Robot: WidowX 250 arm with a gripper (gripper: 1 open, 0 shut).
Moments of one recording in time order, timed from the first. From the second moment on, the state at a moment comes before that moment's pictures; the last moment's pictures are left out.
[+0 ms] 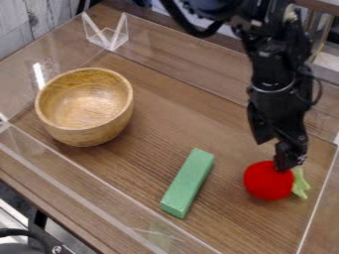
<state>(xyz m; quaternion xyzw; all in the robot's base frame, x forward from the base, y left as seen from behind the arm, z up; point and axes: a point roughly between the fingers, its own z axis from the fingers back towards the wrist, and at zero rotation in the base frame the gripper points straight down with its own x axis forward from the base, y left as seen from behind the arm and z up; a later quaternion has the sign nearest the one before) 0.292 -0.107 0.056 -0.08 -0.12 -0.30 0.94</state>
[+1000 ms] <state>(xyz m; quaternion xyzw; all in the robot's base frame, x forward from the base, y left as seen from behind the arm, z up) 0.295 -0.070 0.073 -0.06 -0.13 -0.20 0.97</state>
